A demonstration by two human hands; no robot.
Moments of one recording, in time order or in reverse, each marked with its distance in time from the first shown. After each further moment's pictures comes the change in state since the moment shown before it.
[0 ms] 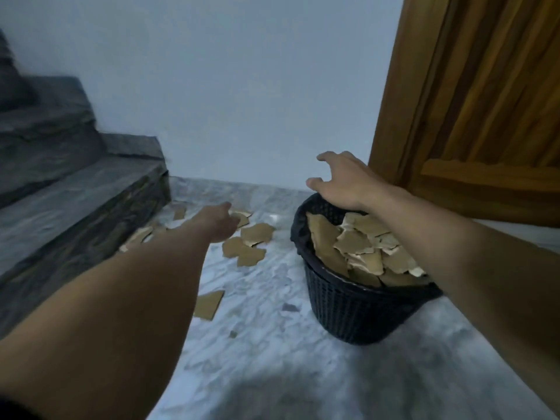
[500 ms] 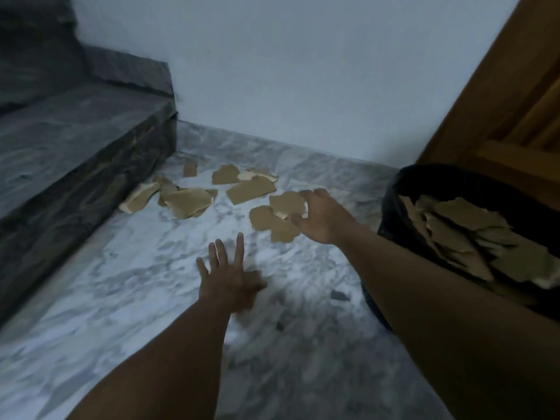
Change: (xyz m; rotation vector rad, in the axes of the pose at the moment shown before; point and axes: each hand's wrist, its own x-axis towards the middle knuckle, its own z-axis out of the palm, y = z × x) left_hand 0.007 -0.151 0.182 -0.058 -0.146 0.043; right_hand 0.073 -0.072 0.231 -0.109 -0.265 0.097
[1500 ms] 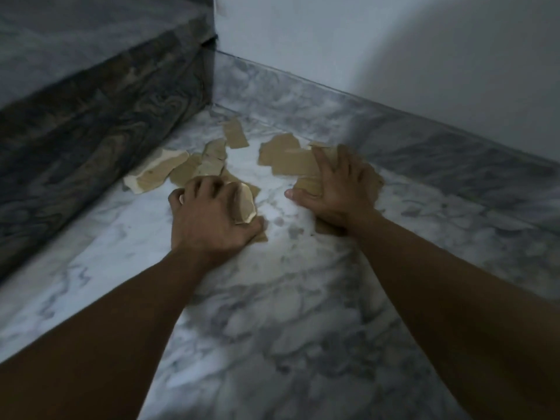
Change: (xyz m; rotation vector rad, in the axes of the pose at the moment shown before) left_hand 0.205 -0.120 -0.022 0.065 0.501 -0.061; right_hand 0.281 -0.004 0.159 0.006 0.077 -0.158
